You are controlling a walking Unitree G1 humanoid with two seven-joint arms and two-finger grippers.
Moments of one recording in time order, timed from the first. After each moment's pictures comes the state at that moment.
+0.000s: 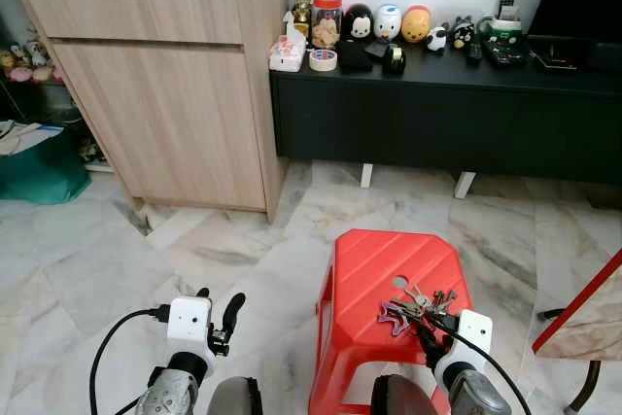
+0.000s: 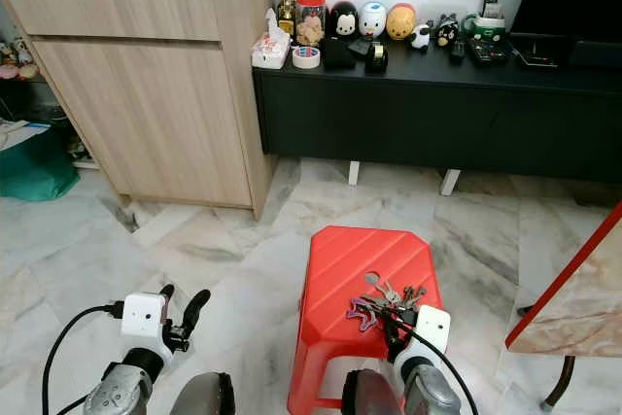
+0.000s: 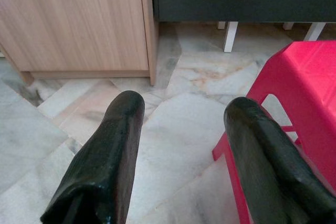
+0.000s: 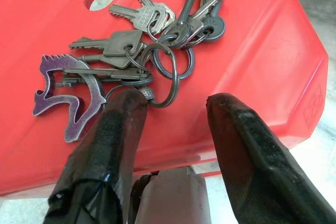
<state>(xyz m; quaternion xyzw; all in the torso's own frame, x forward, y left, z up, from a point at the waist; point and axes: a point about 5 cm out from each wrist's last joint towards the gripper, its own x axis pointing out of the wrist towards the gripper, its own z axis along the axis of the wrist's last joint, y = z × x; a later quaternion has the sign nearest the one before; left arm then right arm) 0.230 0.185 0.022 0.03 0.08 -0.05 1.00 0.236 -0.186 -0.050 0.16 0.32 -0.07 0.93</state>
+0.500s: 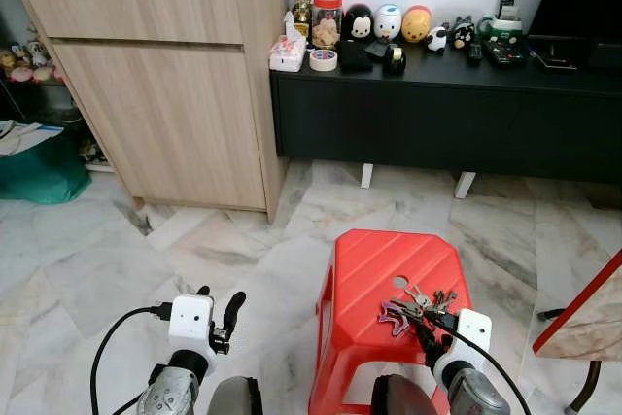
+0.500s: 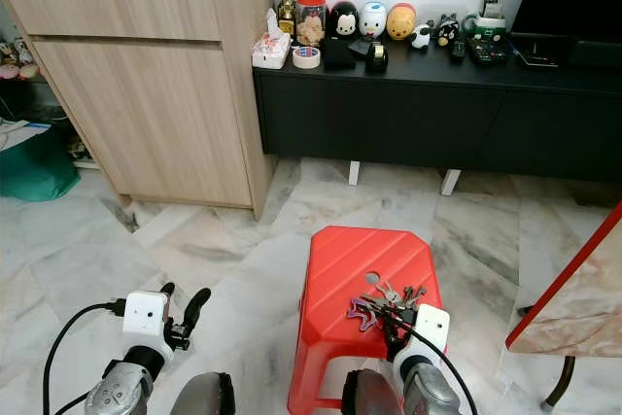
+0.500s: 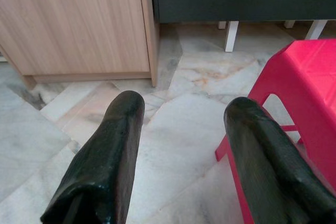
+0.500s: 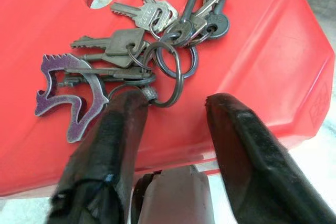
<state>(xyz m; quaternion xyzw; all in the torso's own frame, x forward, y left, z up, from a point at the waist) 0.232 0.185 0.024 0.04 0.08 -0.05 1.00 0.239 -0.185 -0.049 0.16 0.33 -0.07 0.93</state>
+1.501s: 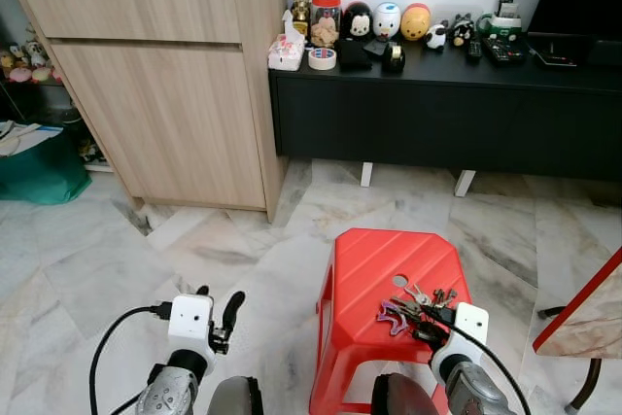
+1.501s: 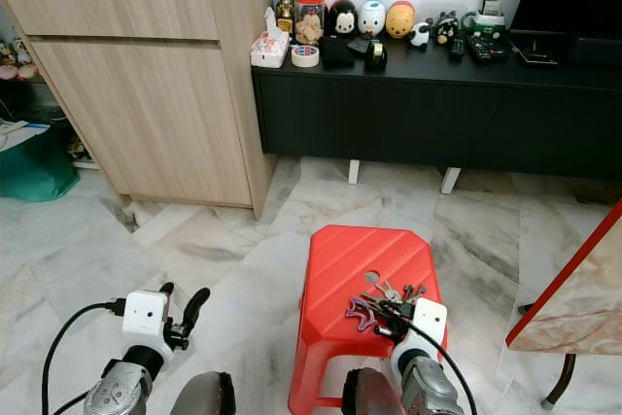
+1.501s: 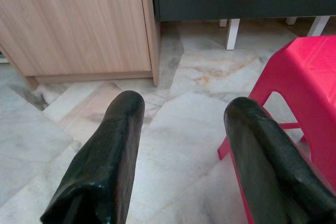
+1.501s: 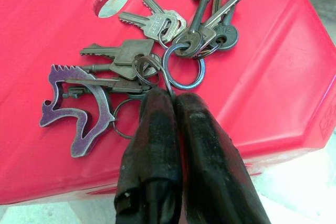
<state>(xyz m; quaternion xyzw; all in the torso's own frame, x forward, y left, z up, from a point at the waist) 0.232 0.186 0.024 0.04 0.08 -0.05 0.99 0.245 -0.183 -0.045 0.16 0.32 -0.06 0.93</state>
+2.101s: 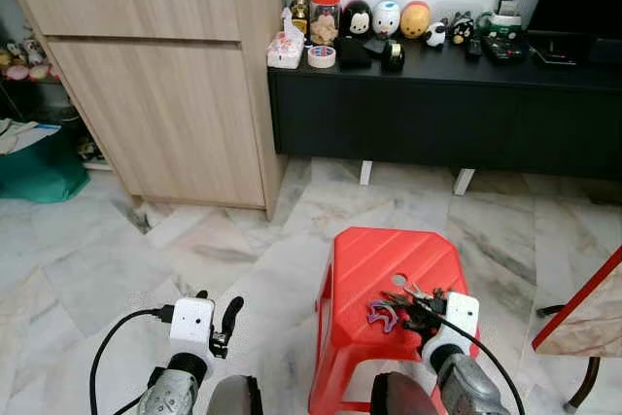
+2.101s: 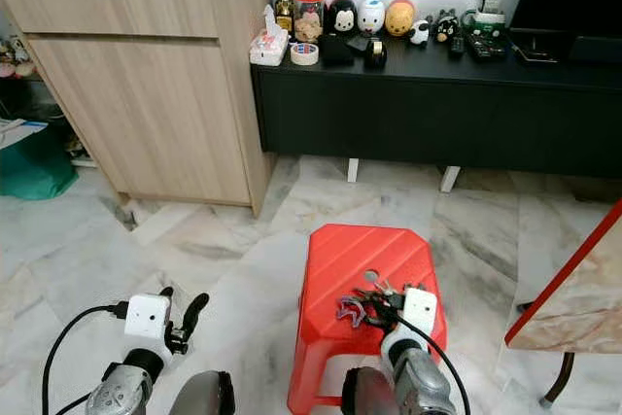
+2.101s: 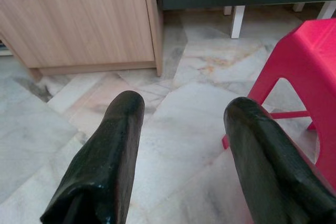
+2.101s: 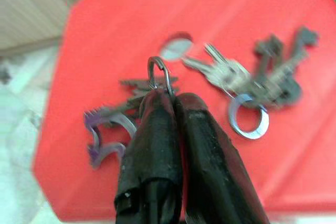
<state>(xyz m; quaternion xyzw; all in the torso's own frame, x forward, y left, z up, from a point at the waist) 0.231 0.186 0.018 0.06 0.09 -0.04 0.99 0.259 -0.167 -0.030 0.17 0.25 0.01 0.95</state>
